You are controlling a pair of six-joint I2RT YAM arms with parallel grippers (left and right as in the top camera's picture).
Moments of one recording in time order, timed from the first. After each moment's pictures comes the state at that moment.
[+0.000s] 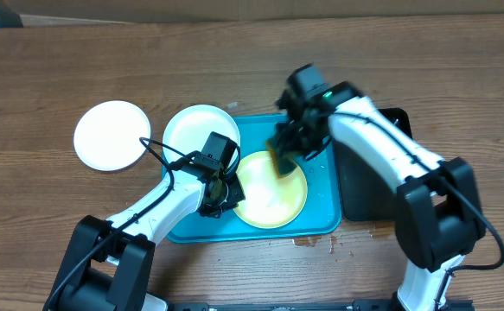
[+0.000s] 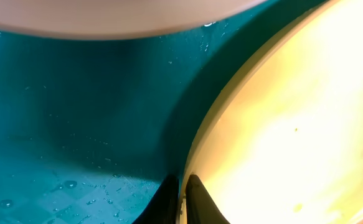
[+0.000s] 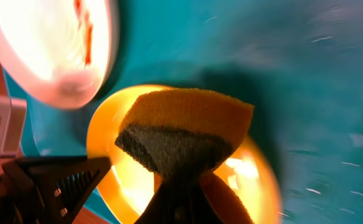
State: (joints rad) left arm -0.42 1.63 0.84 -0.60 0.16 -0.78; right arm 0.44 1.97 1.54 -0.95 -0.41 0.27
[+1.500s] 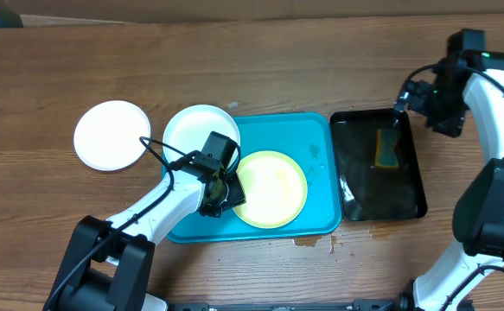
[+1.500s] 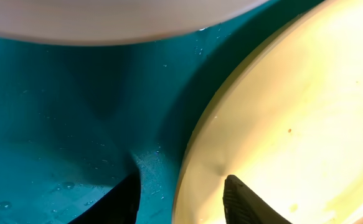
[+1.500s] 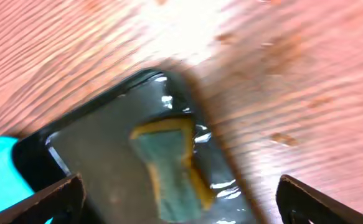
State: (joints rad) left arm -0.42 1.63 0.84 -0.59 0.16 -0.78; right arm -0.19 1.97 1.67 -1.13 -0.12 0.28
